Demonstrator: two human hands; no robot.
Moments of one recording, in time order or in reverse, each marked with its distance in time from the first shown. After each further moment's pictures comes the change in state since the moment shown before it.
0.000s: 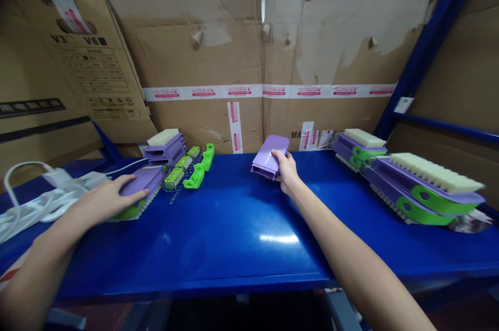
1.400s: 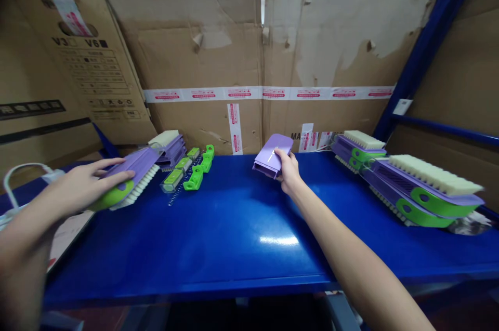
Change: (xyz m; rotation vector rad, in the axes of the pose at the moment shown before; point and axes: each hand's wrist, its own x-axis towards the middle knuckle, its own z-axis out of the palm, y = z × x) left_hand -0.017 0.014 -0.060 -0.189 0.121 -0.042; right_hand -0.002 -0.008 0.000 0.072 0.026 -0.006
